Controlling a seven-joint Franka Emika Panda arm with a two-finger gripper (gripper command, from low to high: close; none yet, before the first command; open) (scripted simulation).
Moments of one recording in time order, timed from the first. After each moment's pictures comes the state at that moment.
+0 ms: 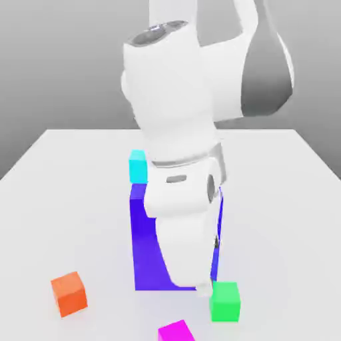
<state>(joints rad) 0.44 0.15 -0.38 -2.31 0.43 2.51 -0.98</state>
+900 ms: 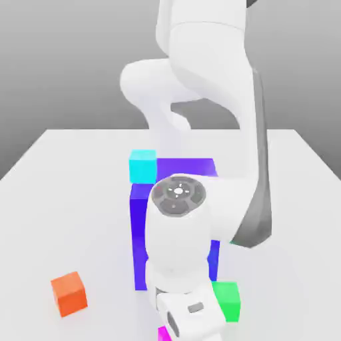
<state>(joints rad) 0.34 0.49 -0.28 -2.30 0.35 2.75 -1.42</state>
